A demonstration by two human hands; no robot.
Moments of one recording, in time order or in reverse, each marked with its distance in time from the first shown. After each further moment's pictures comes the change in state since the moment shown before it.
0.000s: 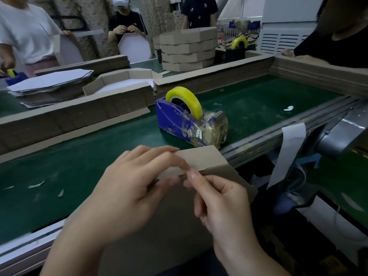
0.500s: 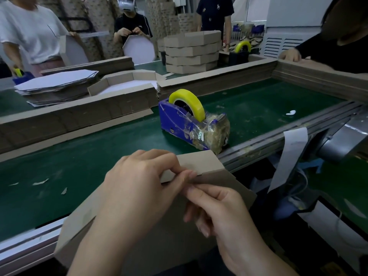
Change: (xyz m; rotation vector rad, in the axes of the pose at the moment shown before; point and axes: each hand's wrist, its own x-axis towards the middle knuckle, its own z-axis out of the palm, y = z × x) left_hand 0.007 0.026 0.012 0.165 0.287 -0.182; right_hand -0.002 -0.007 -0.010 -0.029 -0.273 0.158
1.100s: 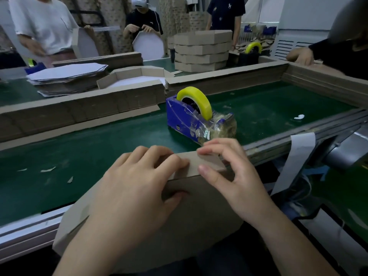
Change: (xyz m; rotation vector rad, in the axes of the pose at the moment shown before) left_hand -0.015 -0.014 -0.001 0.256 -0.128 0.138; right_hand 0.032 -0.019 -0.040 -0.769 -0.006 -0.608
